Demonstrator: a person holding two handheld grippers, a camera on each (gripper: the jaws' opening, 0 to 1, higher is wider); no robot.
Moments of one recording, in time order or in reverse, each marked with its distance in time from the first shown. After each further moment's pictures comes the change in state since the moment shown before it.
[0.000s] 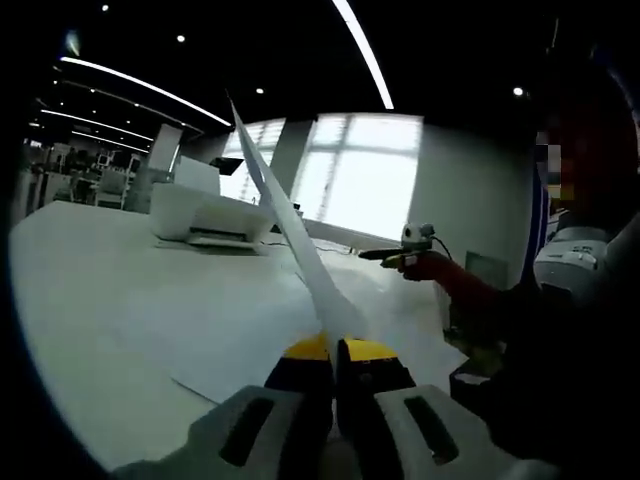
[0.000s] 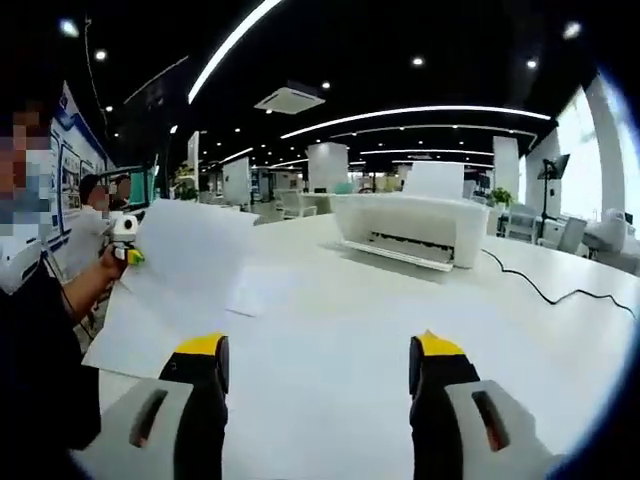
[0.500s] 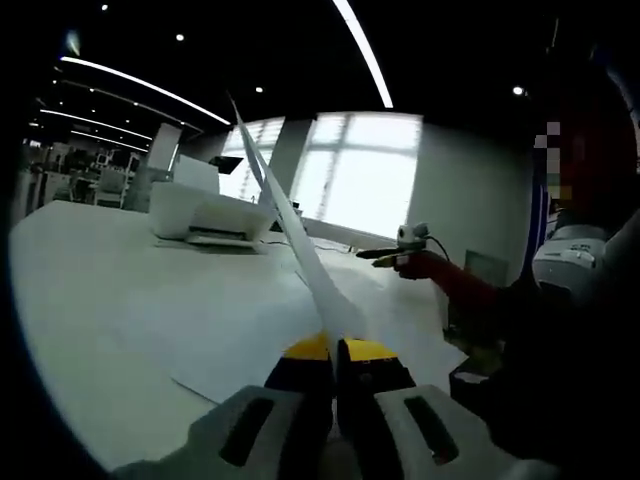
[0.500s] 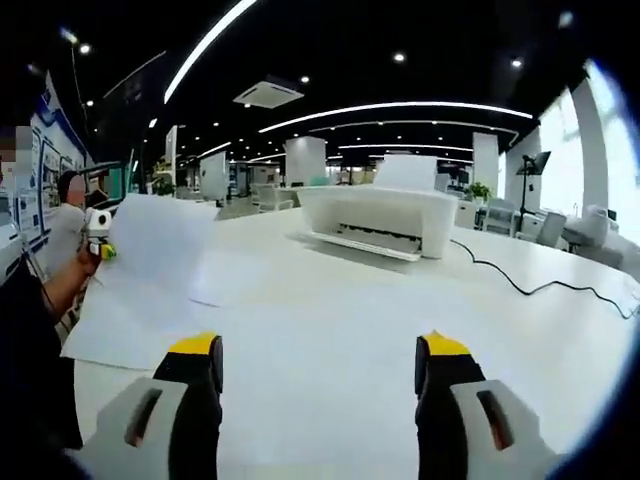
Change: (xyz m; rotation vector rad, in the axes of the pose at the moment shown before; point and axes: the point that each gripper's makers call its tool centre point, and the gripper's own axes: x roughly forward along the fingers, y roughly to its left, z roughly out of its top) left arm 0.002 -0.003 -0.002 0.000 0.006 -0.004; right arm -0.007 -0.046 -0.011 0.016 0.026 -0.113
